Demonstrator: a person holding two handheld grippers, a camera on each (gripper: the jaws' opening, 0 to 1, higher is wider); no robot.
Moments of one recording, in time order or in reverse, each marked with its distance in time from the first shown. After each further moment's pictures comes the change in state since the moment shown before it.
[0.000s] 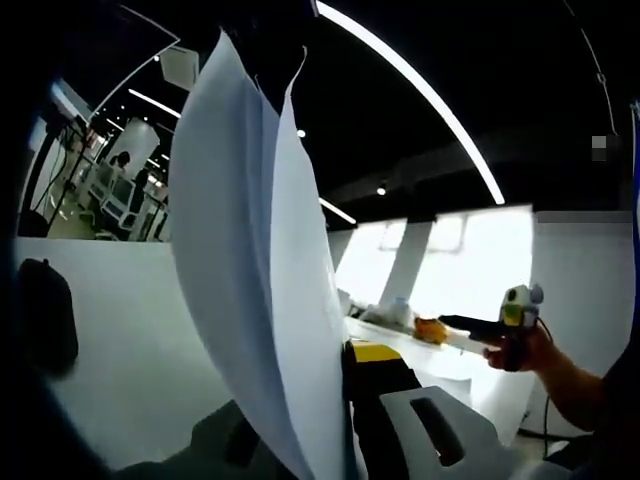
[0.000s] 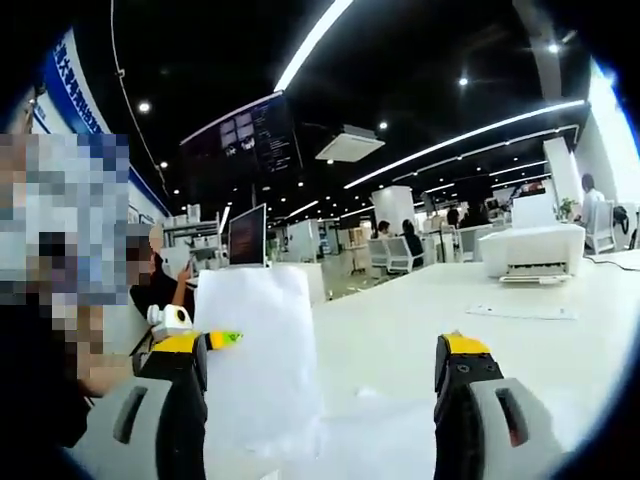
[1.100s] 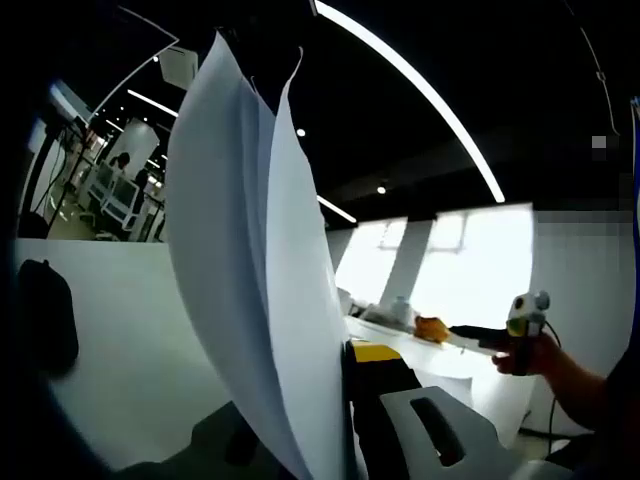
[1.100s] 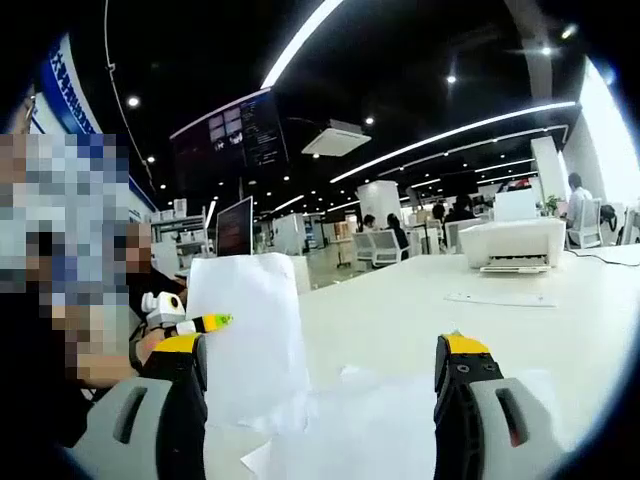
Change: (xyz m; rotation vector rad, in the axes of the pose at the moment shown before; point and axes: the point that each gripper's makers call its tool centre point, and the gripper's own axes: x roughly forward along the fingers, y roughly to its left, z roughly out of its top) left arm 0.000 0.001 -0.001 0.005 0.003 0.003; right arm -0.027 -0.009 -0.016 -0.005 0.031 -0.065
